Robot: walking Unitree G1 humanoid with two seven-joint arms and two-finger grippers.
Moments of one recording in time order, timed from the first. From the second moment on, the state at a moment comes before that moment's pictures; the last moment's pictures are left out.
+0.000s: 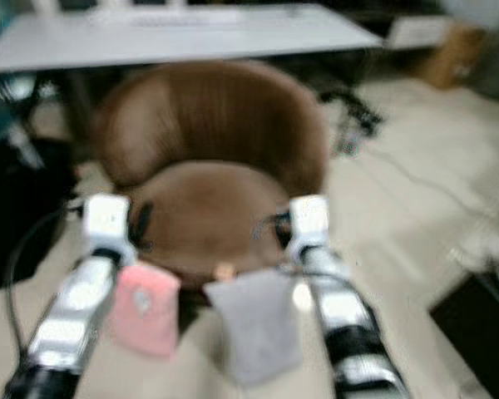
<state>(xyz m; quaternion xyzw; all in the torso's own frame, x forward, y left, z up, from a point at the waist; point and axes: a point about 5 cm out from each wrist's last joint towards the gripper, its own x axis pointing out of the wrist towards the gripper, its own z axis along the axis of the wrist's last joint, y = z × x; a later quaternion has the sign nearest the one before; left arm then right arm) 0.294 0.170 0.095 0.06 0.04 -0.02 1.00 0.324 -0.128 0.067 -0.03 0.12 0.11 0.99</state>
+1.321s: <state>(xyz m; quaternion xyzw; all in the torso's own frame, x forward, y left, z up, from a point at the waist) 0.294 0.169 0.097 0.05 0.03 -0.01 1.00 0.320 -0.136 0.061 -0.03 0.11 0.11 0.99</state>
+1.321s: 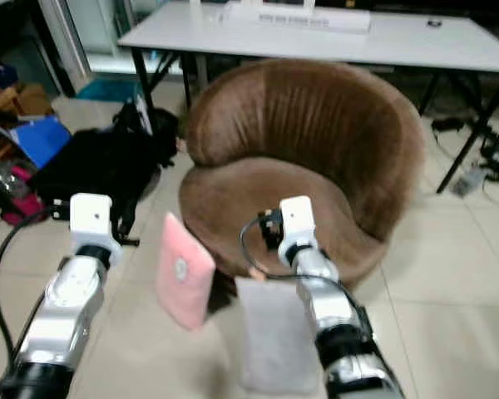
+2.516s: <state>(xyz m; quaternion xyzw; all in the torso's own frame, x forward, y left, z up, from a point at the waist) 0.294 0.179 0.089 0.06 0.04 0.00 1.00 0.325 -0.128 0.061 -0.03 0.12 0.10 0.99</state>
